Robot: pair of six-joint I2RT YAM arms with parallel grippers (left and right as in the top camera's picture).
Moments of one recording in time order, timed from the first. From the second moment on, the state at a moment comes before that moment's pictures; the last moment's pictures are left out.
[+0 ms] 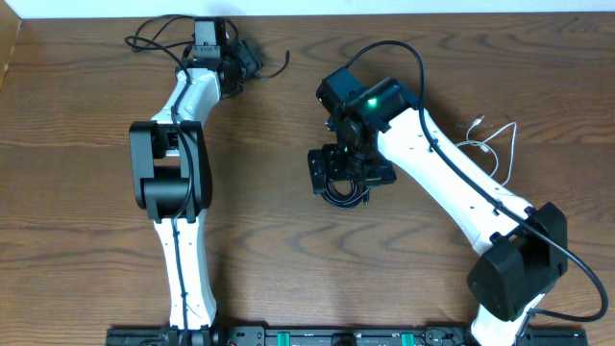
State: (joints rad) left arm -0.02 2.41 1.85 -0.33 0.21 -0.66; right arm 0.65 1.91 1.75 -1.35 -0.25 0.51
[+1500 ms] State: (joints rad) left arm -0.26 1.71 1.76 -1.33 0.43 -0.30; right arm 0.39 1.39 1.75 -1.54 0.05 0.50
